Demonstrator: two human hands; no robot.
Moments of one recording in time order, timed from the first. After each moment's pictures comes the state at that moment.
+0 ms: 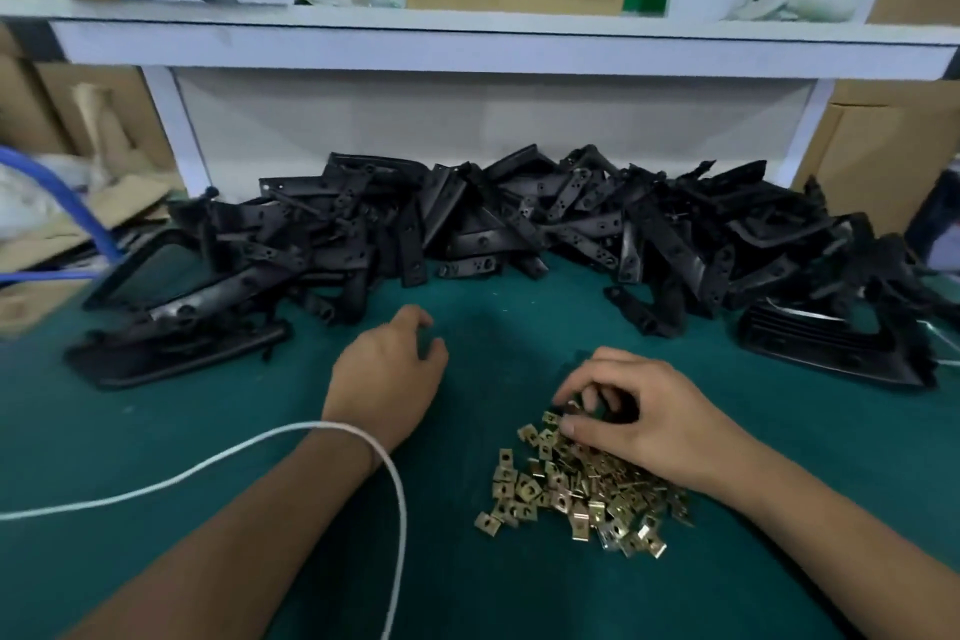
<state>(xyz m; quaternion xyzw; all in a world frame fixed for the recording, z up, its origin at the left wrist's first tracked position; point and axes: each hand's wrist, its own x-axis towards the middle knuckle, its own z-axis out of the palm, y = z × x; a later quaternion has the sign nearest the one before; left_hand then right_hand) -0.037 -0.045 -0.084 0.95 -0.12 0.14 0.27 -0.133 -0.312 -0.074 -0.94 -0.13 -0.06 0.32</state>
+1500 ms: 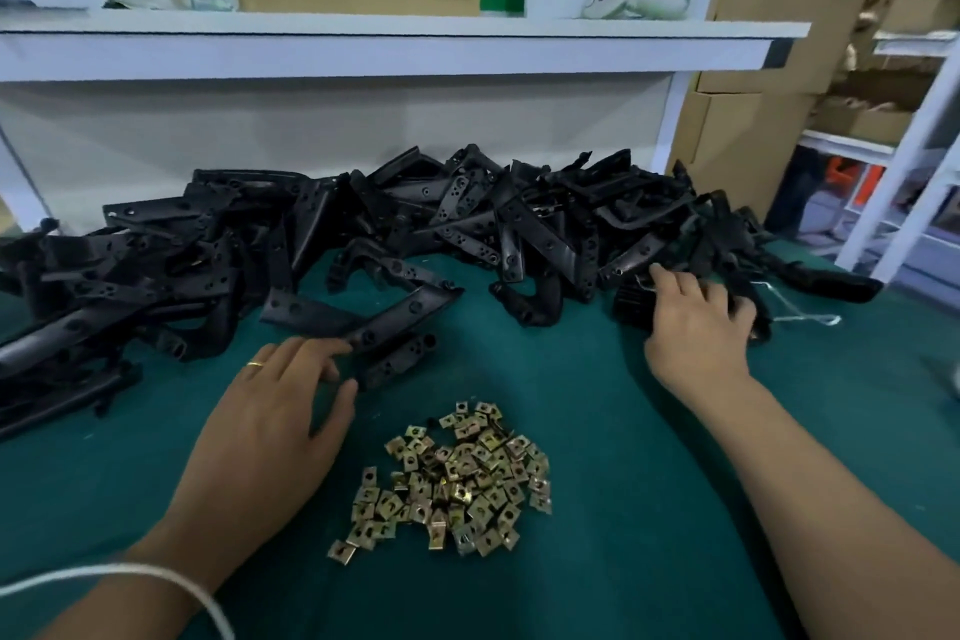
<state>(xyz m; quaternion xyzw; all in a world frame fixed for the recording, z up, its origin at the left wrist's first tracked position) -0.077 -0.061 -0.080 0.91 -0.29 0.22 0.21 -0.130 -0.439 -0.066 -0.94 0.30 -0.14 -0.02</state>
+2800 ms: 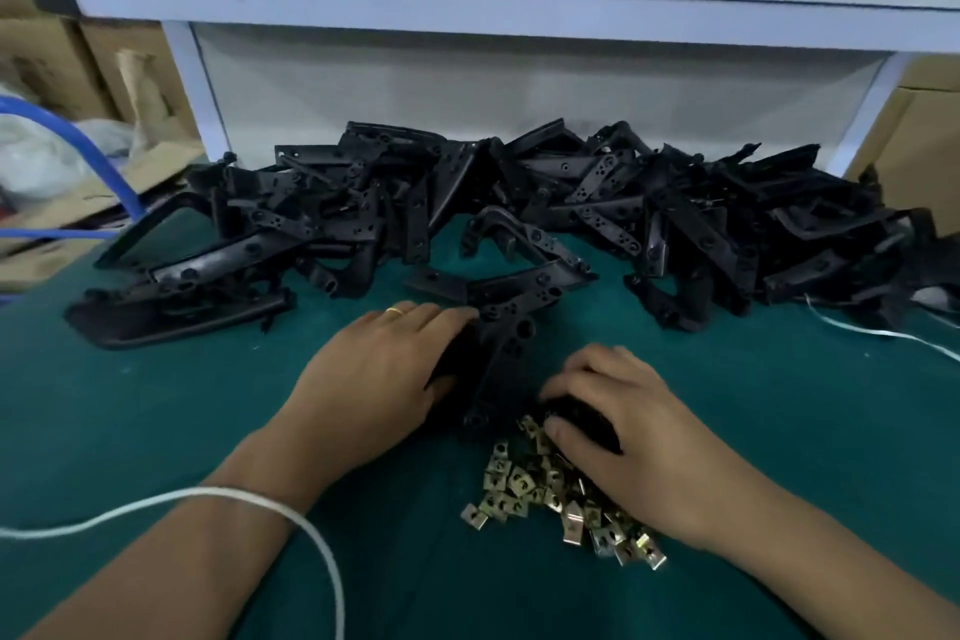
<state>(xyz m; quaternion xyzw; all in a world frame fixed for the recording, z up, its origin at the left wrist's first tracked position) -0.063 -0.030 -0.068 0.94 -0.31 0.16 0.07 -0.144 -0.285 -0.076 -0.94 -0.21 -0.12 0.24</state>
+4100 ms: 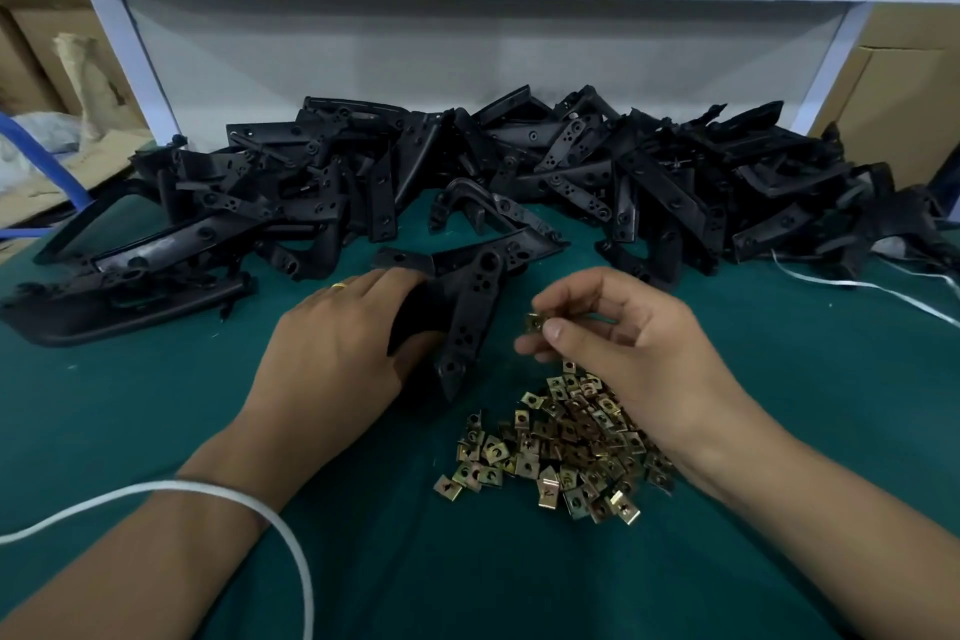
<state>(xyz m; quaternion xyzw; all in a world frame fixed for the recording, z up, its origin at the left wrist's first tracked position) -0.079 -0.036 -0.069 0.92 -0.26 0.24 0.17 -0.144 -0.283 -0.063 -0.73 -0.09 -0.09 0.68</state>
